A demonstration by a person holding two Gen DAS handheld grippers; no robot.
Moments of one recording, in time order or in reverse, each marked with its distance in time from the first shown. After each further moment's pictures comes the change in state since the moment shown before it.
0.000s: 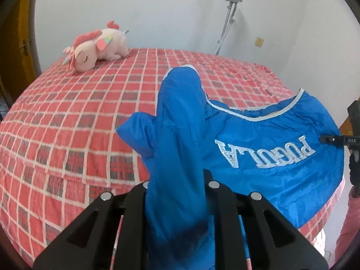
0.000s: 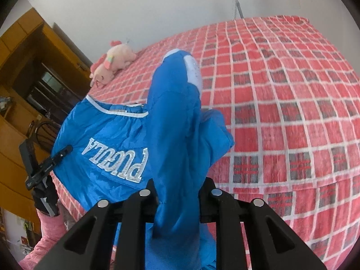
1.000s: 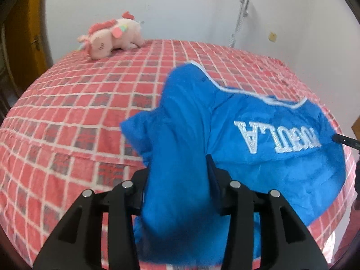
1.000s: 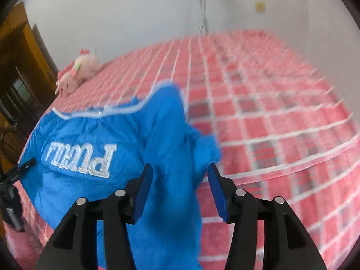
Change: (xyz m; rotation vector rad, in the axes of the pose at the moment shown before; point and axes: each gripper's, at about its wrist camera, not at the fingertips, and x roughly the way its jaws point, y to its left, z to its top) left arm 0.001 0.013 -0.033 -0.026 -0.008 0.095; right arm -0.011 -0.009 -0.049 -0.011 -0.216 -0.284
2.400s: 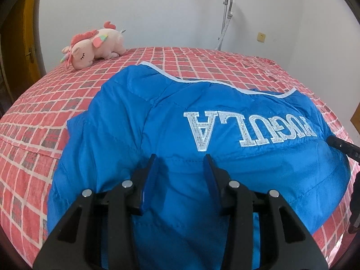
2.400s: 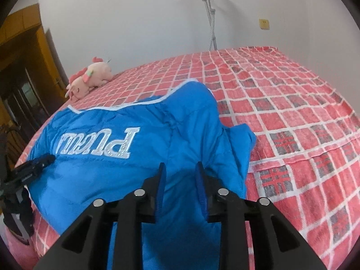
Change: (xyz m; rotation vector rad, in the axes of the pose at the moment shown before) left arm 0.033 -0.067 -0.025 0.059 -0.068 -0.020; right arm 0.015 0.032 -0.048 -0.030 -0.105 0.041
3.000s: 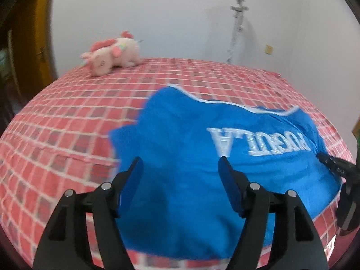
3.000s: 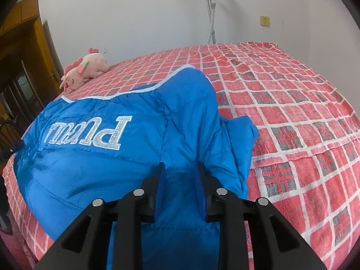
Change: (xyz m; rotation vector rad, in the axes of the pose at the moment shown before) left arm -0.052 0.039 0.011 -0.071 -0.037 0.045; right arm 0.019 -0.003 -0.004 -0.010 0.042 -0.024
